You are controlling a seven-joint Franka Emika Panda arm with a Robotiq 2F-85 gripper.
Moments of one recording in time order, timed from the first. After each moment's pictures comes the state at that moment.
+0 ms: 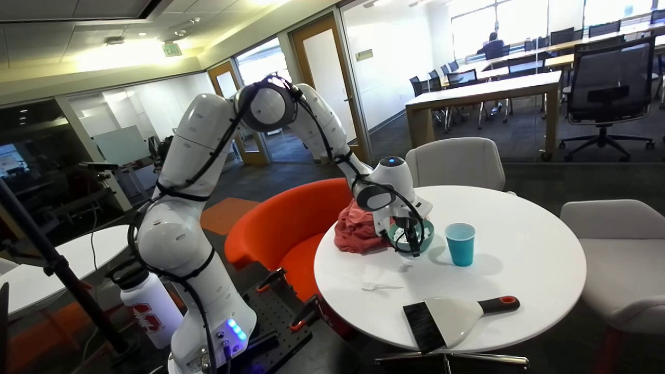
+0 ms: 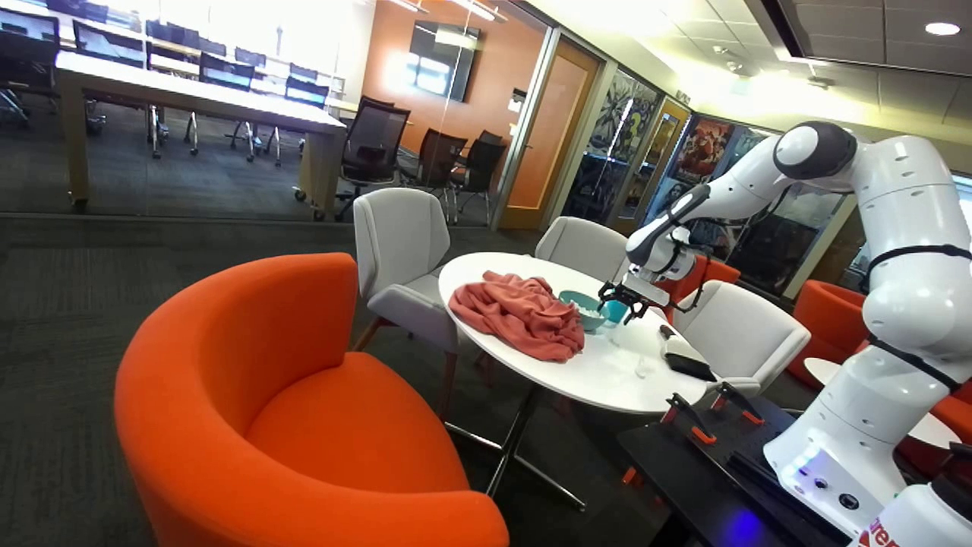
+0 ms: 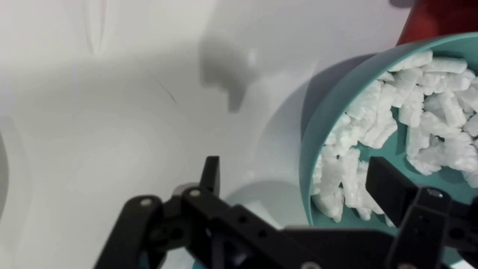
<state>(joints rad) -0.21 0.72 -0.05 -2.02 0.35 2.86 0.18</state>
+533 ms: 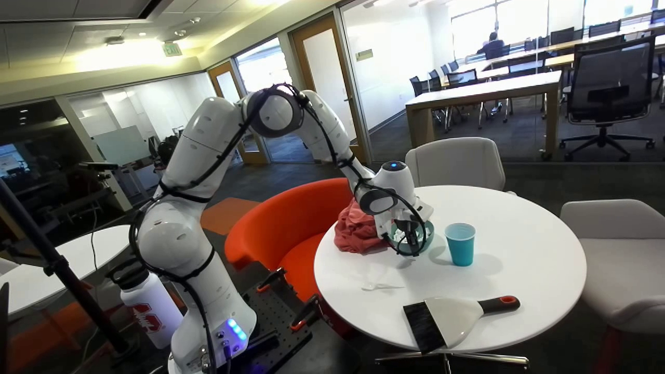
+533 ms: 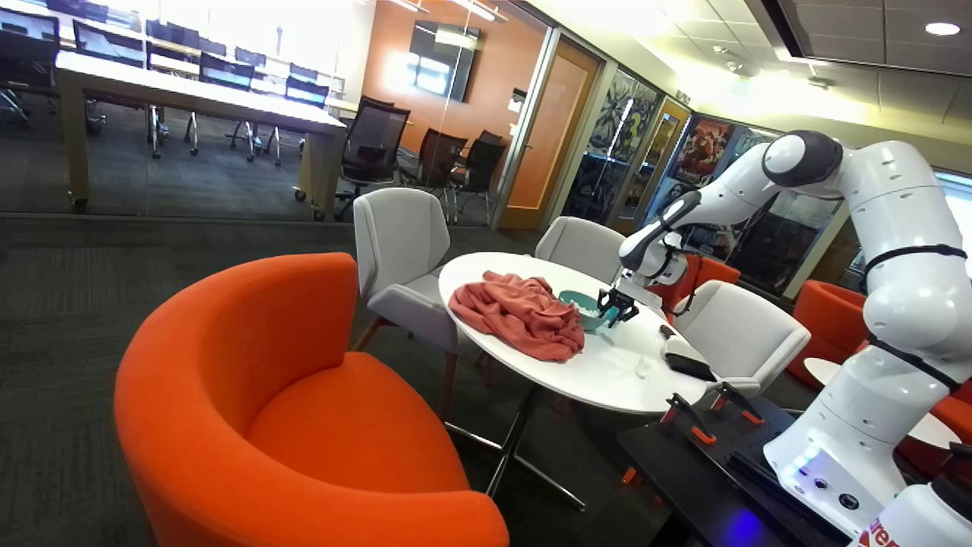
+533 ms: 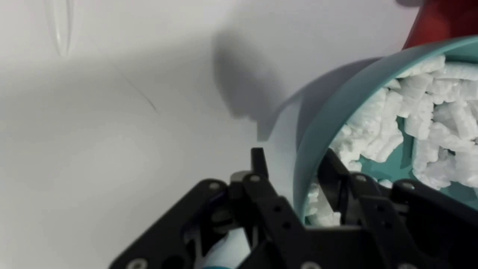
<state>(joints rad) -0.20 0.78 -0.04 -1.97 0.35 2.86 0.19</state>
